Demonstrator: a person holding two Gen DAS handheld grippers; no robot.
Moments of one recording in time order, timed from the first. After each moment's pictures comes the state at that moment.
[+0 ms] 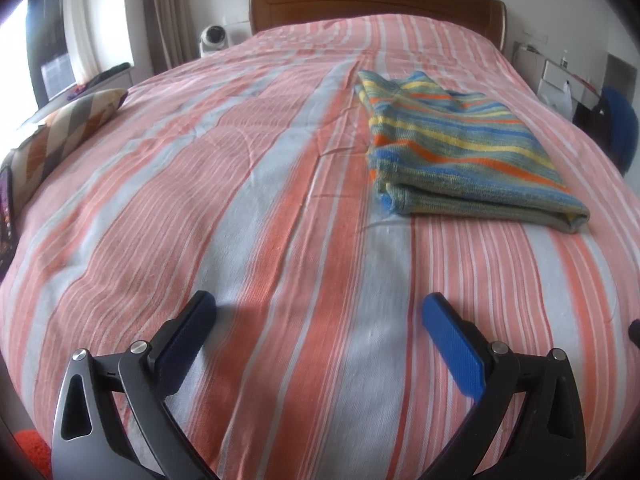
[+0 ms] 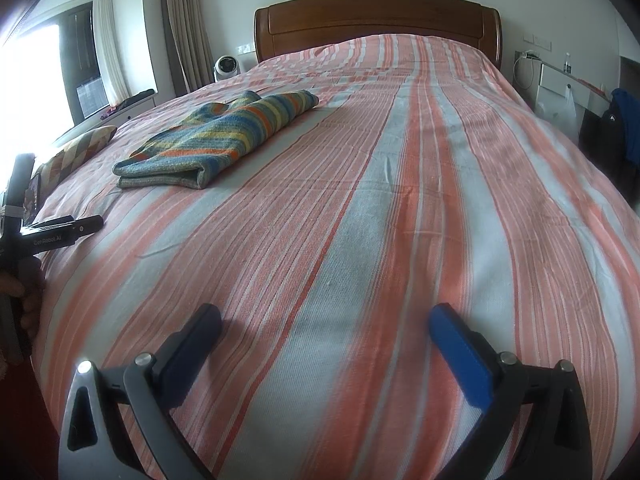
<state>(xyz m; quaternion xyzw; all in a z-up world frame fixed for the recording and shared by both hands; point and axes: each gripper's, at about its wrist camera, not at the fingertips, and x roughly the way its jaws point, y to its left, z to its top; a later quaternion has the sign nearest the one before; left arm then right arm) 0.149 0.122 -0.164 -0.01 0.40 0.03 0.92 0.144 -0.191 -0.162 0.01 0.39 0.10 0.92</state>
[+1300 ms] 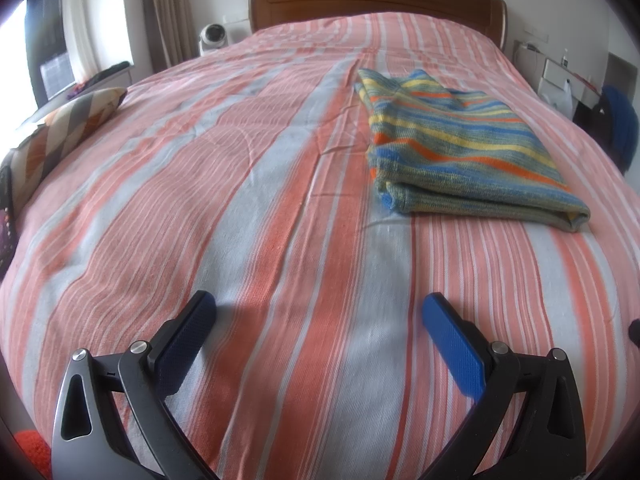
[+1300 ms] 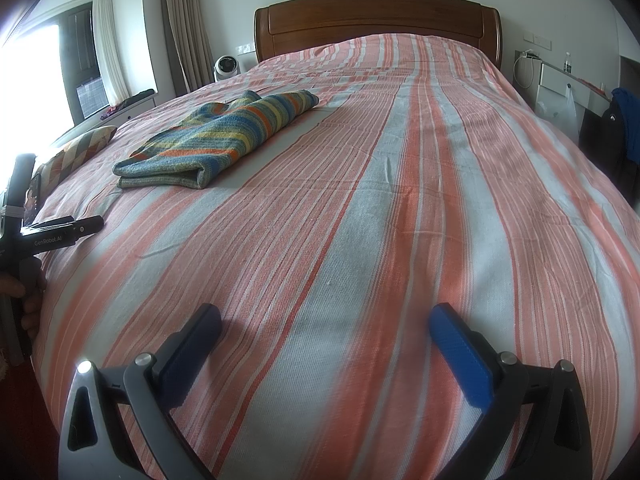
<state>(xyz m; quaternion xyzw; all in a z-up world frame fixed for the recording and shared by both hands) 0.150 0.124 -0.163 -0.01 0.41 0.03 0.91 0.145 -0.190 -0.163 0.01 0.39 0.10 0.91</state>
